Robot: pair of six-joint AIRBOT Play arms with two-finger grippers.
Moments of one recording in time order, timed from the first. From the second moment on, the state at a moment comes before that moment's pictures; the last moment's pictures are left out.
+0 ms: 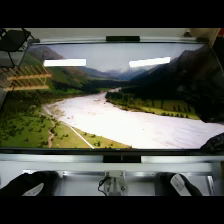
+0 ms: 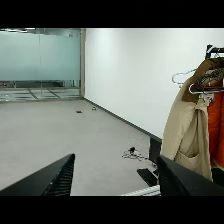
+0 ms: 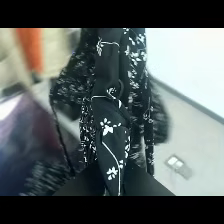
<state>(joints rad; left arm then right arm) -0.40 -1.02 1.62 1.27 -0.34 -1.34 -0.73 -1.03 1.89 -1.69 1.06 1.61</state>
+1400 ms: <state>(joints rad) -0.40 -1.02 1.62 1.27 -0.54 -1.34 -1.40 -1.27 1.89 -1.61 0.70 1.77</state>
